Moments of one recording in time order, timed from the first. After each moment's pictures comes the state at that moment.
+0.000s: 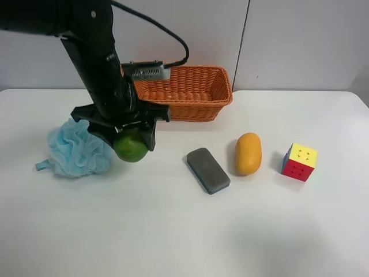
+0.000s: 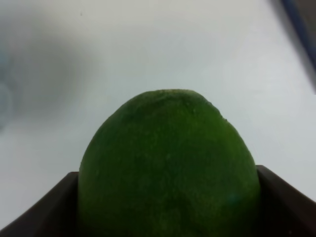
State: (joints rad) left arm -0.60 1.80 -1.35 -0.11 1.01 -0.43; right arm 0.00 0.00 -0.48 0.00 1.06 0.08
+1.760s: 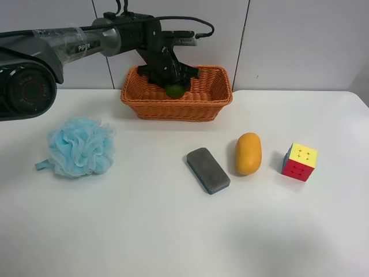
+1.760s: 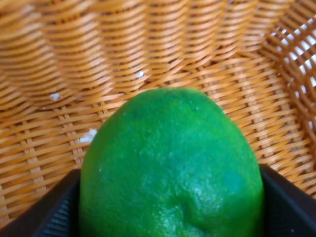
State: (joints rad) left arm -0.47 2.51 -2.26 -0.05 0.71 -0.17; right arm 0.00 0.00 -0.48 0.00 1.06 0.08
